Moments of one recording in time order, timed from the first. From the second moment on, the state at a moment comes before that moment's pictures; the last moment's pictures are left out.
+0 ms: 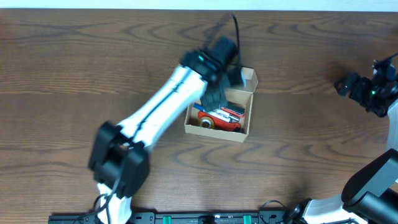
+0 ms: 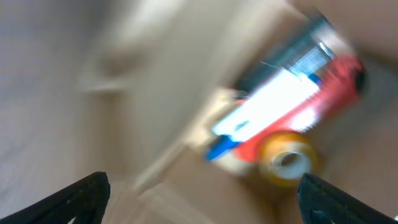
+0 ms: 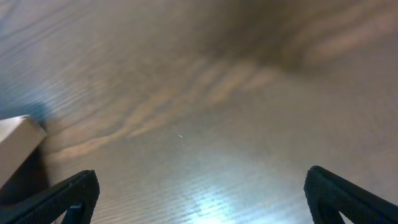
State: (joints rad) left arm -0.63 1.97 1.85 -1.07 -0.03 0.56; right arm -0.57 1.69 1.33 -0.74 -0.35 -0.06
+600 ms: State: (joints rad) left arm 0.06 1.76 2.03 -1.29 -0.02 0.12; right arm -0.31 1.64 1.69 -0.98 -0.27 -0.34
